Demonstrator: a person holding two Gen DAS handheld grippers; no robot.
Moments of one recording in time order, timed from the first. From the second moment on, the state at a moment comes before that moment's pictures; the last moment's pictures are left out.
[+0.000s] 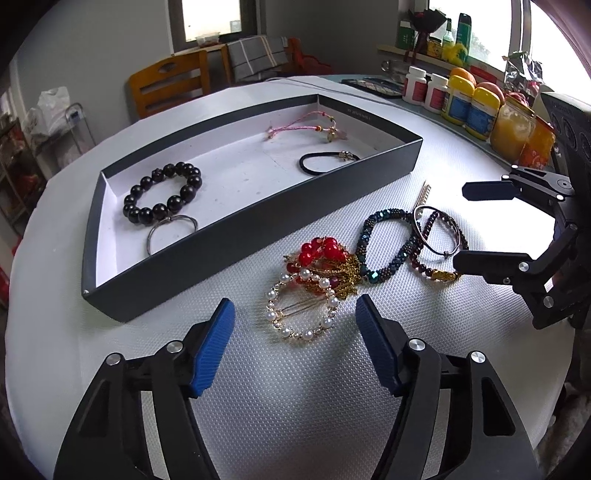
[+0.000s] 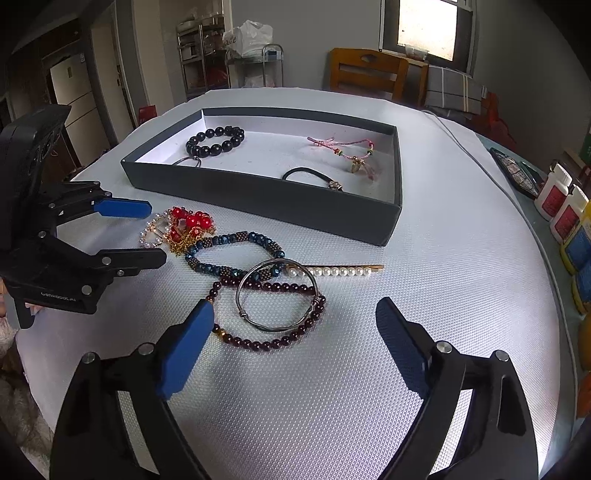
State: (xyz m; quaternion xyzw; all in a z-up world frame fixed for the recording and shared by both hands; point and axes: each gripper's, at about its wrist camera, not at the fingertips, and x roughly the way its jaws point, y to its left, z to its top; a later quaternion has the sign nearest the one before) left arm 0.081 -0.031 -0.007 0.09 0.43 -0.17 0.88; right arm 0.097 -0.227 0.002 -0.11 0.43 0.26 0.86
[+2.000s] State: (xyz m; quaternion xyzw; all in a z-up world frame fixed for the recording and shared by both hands) left arm 0.116 0.001 0.062 0.06 0.37 -0.15 0.91; right arm 0.157 -0.217 0.053 -0.07 0.39 0.26 0.88
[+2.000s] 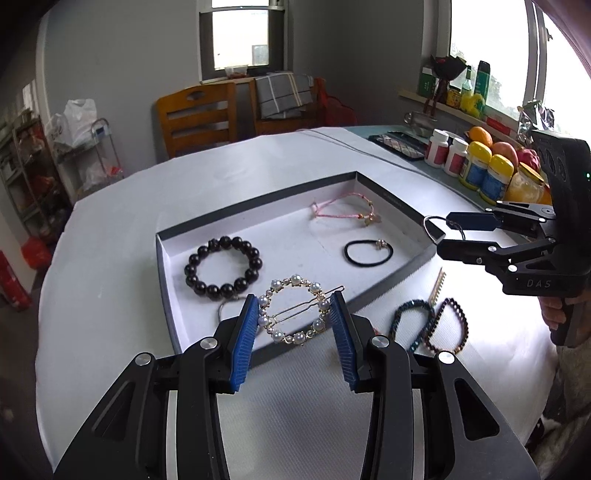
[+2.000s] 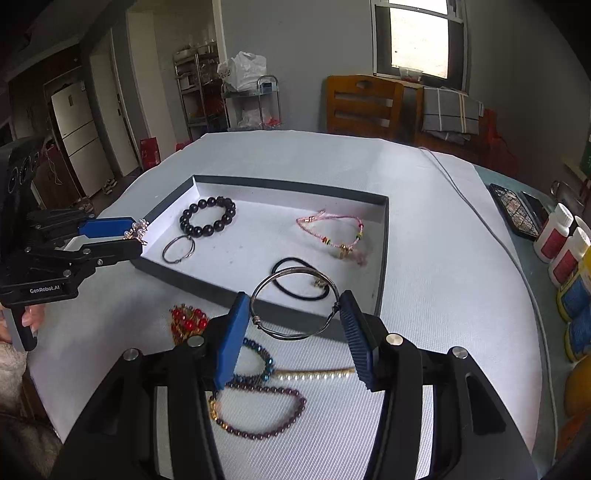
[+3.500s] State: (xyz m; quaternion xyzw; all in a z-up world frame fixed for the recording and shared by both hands) left arm 0.215 -0.017 0.005 0.04 0.46 -0.14 0.87; right arm 0.236 -0.176 -0.001 -0.12 0.46 0.23 0.85
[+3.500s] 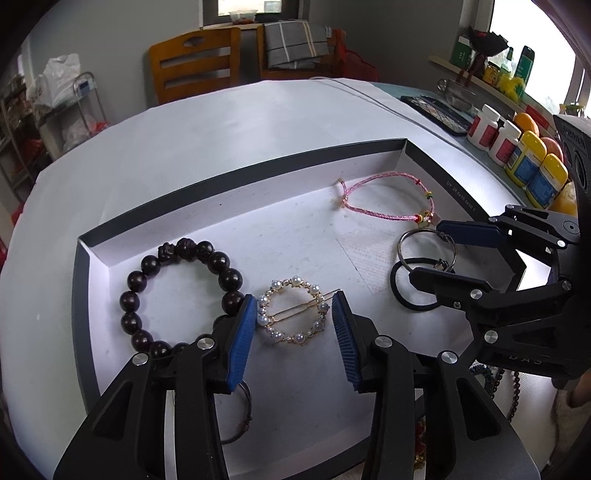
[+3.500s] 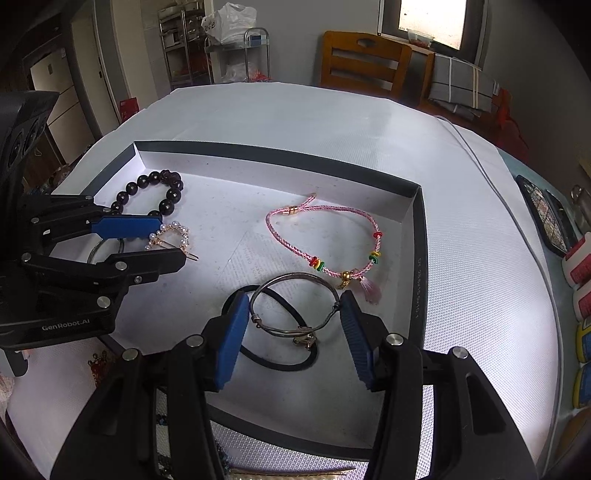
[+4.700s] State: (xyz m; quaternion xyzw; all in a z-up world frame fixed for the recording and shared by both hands) left arm 0.092 0.004 0.075 0.02 0.34 -0.14 0.93; right arm 0.137 -0.269 0.059 -0.04 0.35 0.20 0.91
